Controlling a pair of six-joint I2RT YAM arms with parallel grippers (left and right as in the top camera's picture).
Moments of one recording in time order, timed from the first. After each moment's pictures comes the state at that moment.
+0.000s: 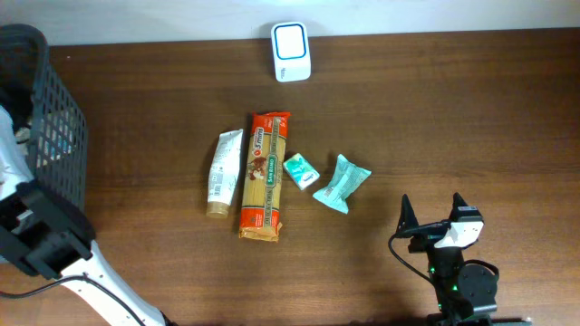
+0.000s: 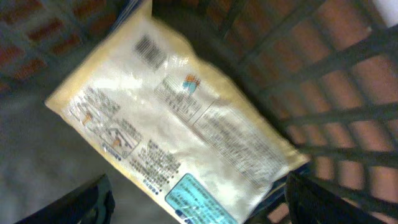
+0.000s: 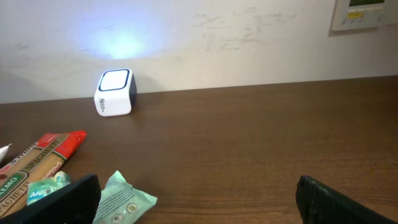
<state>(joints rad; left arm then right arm) 0.58 2.28 2.20 -0.97 -0.15 -0.47 0.09 0.01 0.01 -0.07 0.06 0.10</state>
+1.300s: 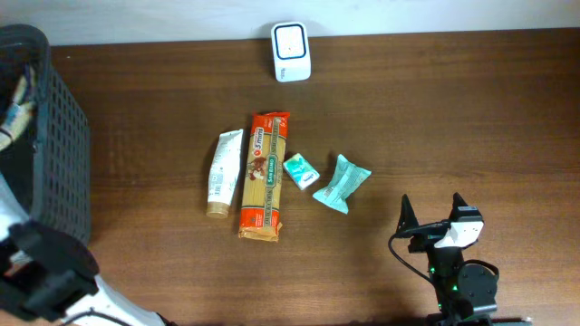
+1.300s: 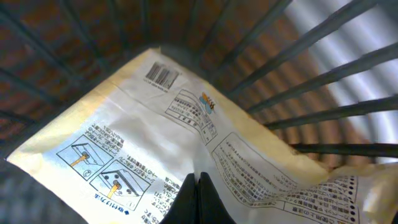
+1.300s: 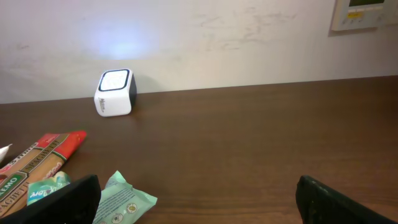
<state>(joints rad) 0.63 1.98 2.03 -0.92 -0.03 -0.42 0.09 0.01 0.01 -0.07 0.06 0.11</state>
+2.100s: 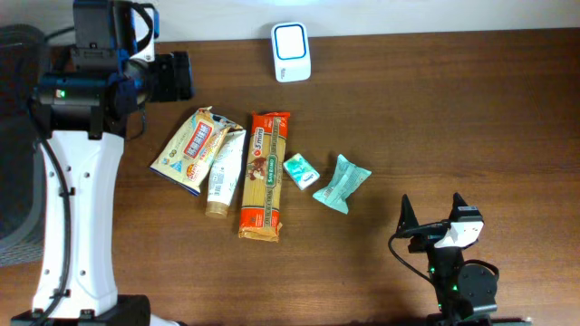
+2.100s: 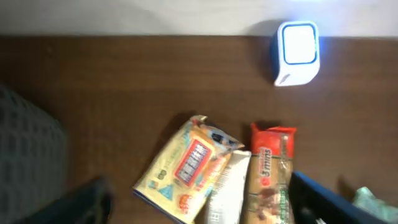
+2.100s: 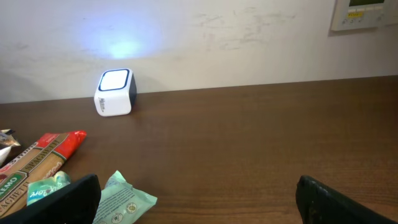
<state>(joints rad) -0.08 1.66 2.01 -1.16 -0.05 -0.05 0.09 0.01 0.01 -0.07 0.06 0.11</state>
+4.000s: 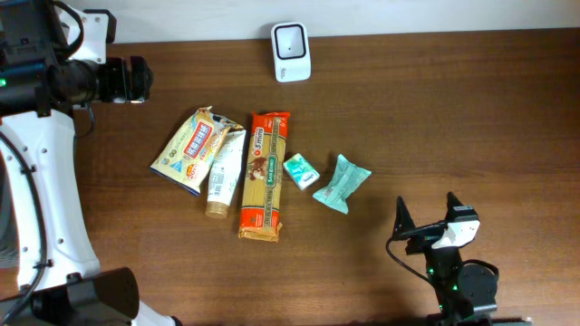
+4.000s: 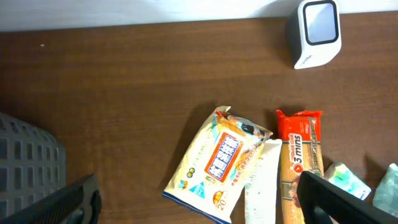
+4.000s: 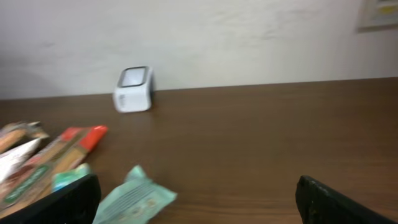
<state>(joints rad) 0.19 1.76 2.05 -1.19 0.22 0.19 0.09 0.02 0.02 -0.07 -0.03 0.12</state>
